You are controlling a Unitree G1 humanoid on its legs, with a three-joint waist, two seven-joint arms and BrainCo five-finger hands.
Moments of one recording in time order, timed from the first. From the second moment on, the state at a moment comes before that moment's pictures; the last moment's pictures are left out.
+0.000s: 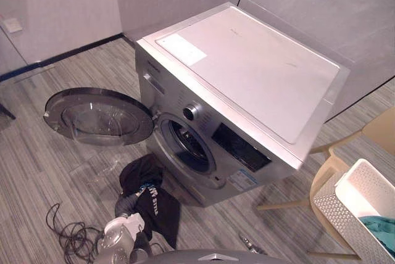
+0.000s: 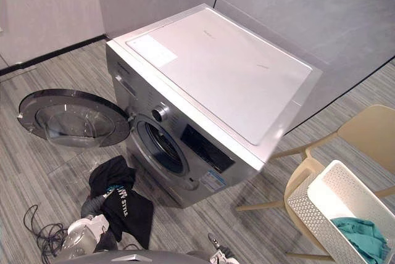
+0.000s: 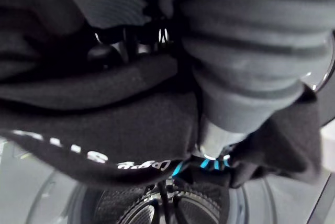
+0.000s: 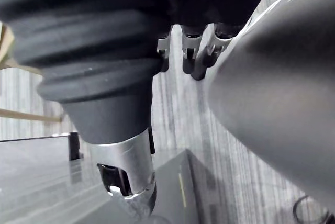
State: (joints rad) left arm 0.25 0.04 -0.04 0.23 -0.43 0.08 0.08; right arm 0.11 0.07 -0.49 0.94 0.43 0.06 -0.13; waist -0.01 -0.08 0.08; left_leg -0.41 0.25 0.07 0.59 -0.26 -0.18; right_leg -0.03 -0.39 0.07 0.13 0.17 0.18
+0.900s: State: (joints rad) left arm 0.27 -0.07 -0.01 0.18 -0.41 0.06 0.07; right arm 0.20 0.04 -0.28 0.53 0.43 0.05 -0.11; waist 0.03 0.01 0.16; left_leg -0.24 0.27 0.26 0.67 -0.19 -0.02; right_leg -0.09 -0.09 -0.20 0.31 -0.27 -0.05
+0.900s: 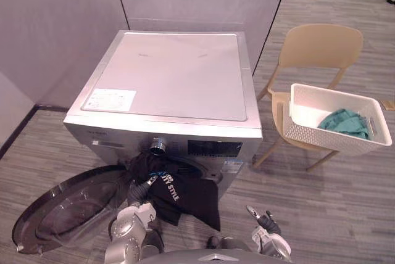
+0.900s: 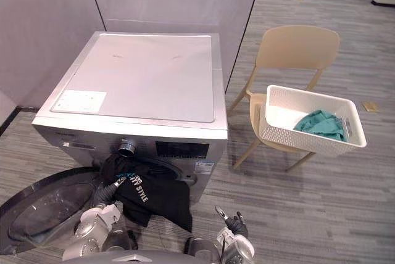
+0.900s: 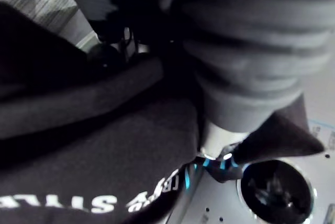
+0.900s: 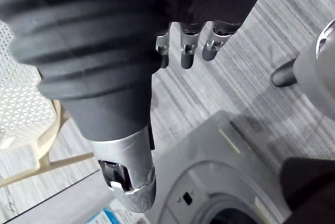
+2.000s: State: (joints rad) left arm -0.42 0.01 -0.09 0.19 -0.42 0.04 0.26; right arm 0.08 0.03 -0.09 0.05 0.57 -0.04 -0.16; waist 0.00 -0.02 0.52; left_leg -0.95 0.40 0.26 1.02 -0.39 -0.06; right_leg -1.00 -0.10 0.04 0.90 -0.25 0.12
